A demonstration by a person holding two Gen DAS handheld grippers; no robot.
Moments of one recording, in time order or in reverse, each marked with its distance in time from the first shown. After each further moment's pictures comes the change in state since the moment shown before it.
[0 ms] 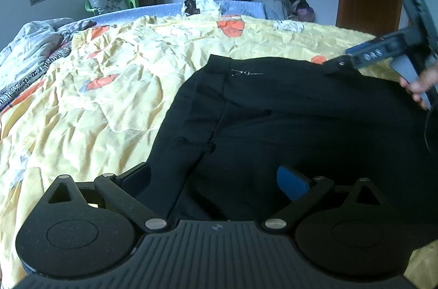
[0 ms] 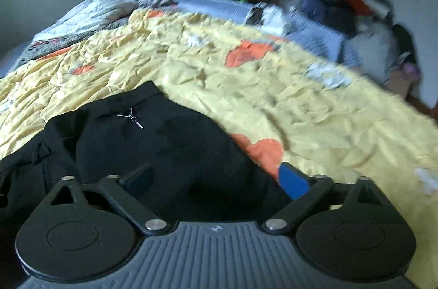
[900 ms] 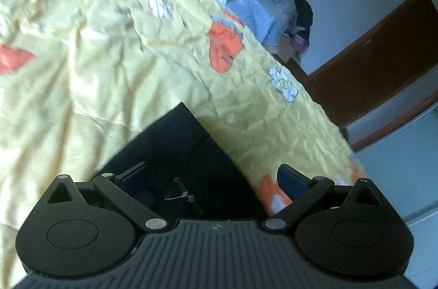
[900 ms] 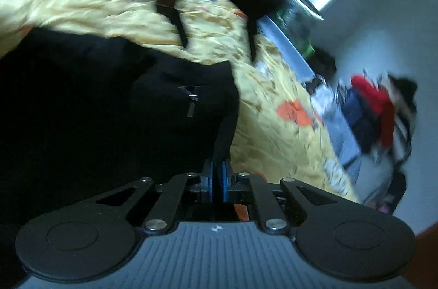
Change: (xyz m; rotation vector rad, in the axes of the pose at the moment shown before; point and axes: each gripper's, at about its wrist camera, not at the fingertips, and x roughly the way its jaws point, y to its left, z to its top) left arm 0.154 0.057 0.167 -0.605 0.237 -0.397; right arm -0.023 0.105 -0.033 -0.758 -0.057 -0.112
